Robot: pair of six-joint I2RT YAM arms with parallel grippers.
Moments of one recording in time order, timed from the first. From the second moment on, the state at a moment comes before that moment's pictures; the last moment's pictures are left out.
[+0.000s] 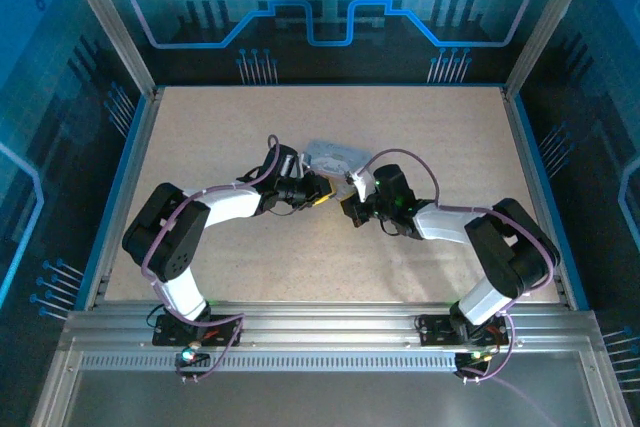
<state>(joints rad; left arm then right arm) -0.49 1.74 0.90 0.11 0.52 -1.01 0.55 1.60 0.66 0.28 -0.36 0.07</state>
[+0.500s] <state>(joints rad) -0.49 1.74 0.90 0.11 0.52 -1.01 0.55 1.60 0.67 0.29 -0.35 0.08</state>
